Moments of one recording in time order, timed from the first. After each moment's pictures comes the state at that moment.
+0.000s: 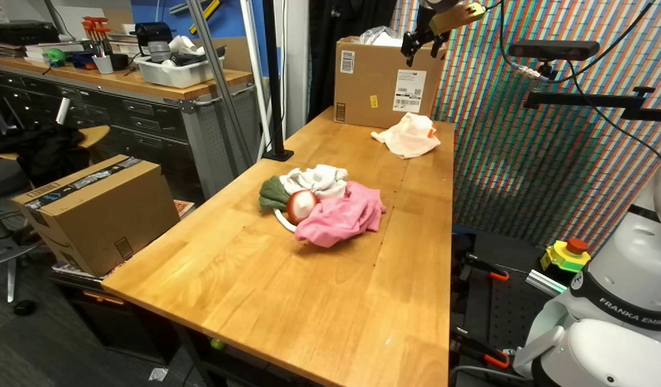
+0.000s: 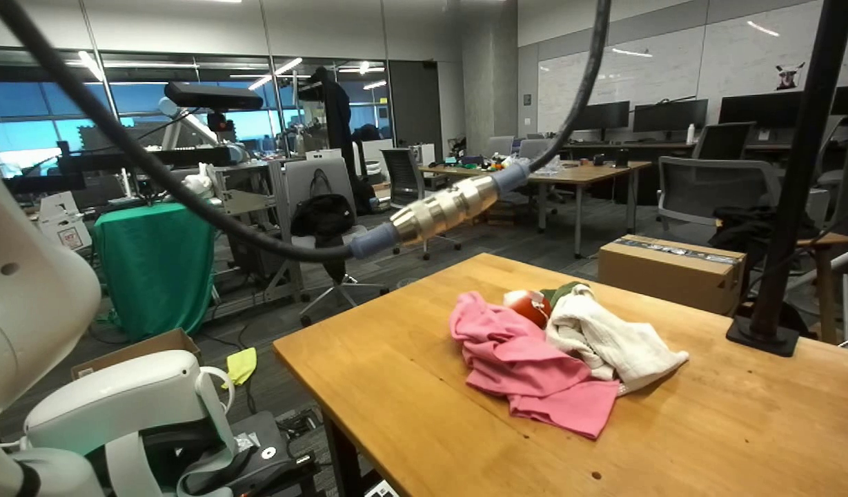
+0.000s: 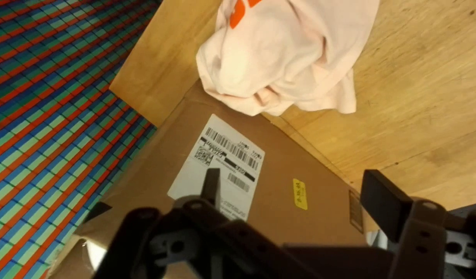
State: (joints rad) arm -0.31 0.10 -0.34 -1.82 -0.34 2.29 0.16
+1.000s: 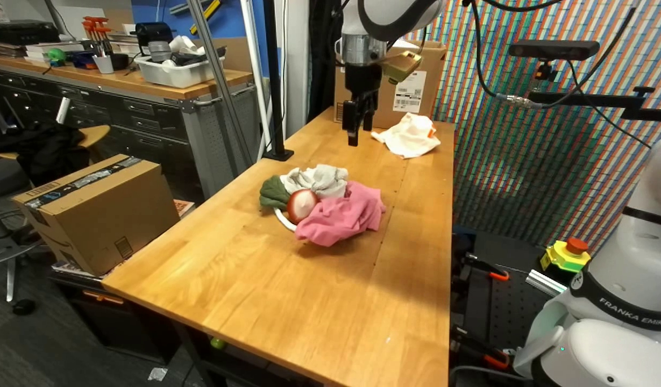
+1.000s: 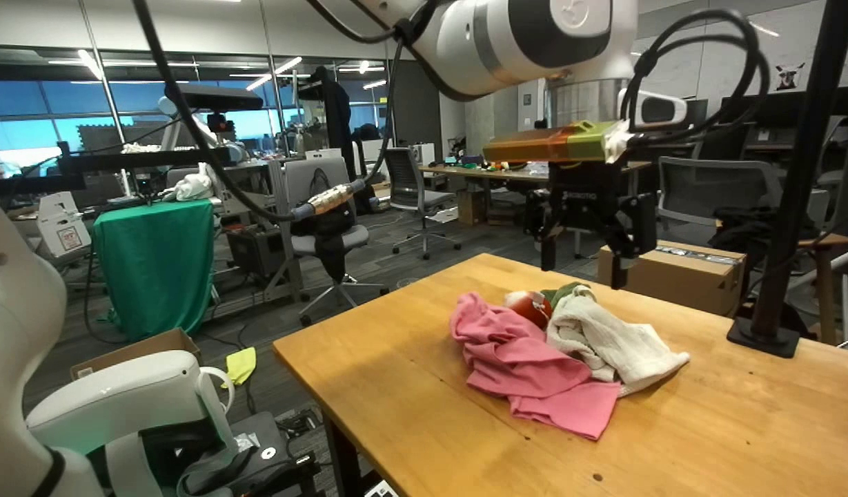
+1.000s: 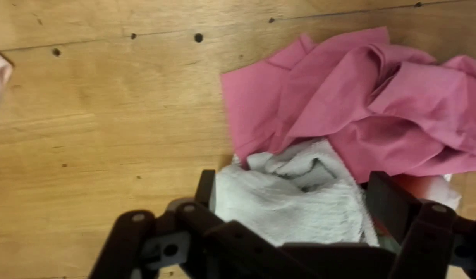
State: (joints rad) arm -0.04 0.01 -0.04 -2.09 -0.09 2.08 -0.11
